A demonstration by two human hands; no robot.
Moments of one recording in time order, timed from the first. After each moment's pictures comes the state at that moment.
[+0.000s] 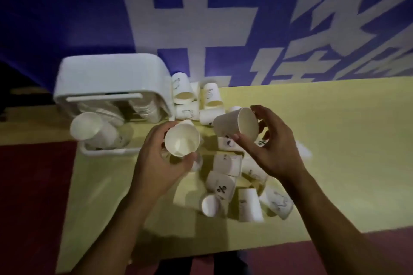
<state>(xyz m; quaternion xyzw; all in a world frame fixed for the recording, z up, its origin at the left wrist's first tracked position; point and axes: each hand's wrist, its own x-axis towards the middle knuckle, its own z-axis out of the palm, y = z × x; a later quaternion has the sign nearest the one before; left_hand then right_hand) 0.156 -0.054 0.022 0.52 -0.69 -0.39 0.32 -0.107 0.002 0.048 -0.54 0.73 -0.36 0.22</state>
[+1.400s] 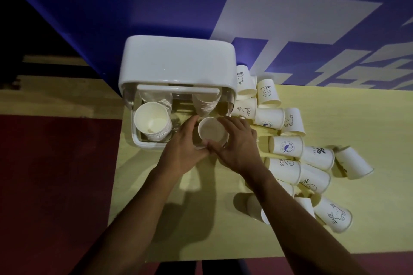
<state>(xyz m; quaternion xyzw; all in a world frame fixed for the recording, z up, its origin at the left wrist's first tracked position) 0.254 -0.143 -0.074 0.55 -0.69 -0.46 0.14 0.077 -0.097 -0.062 -0.60 0.74 -0.21 0.21</state>
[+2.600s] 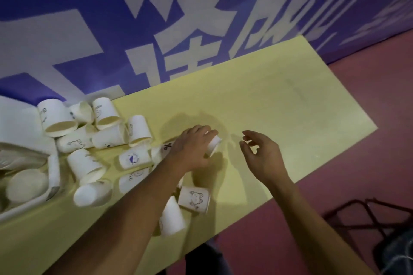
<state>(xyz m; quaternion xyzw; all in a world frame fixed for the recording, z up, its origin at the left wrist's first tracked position) -0.170 -0.022 -0.057 0.15 -0.96 -0.19 -0.11 -0.299 0.155 -0.011 -0.29 0.89 -0.30 0.20</state>
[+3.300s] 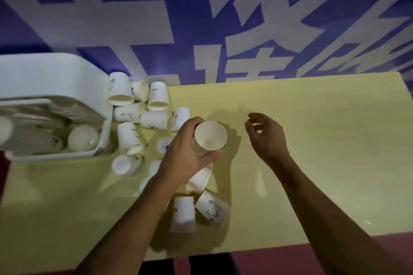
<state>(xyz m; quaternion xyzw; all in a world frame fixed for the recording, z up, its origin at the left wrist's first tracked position) -0.085 -0.029 -0.021 0.50 -0.72 -0.43 0.23 -0.314 0.010 -0.026 -0.43 0.81 -0.29 0.27</state>
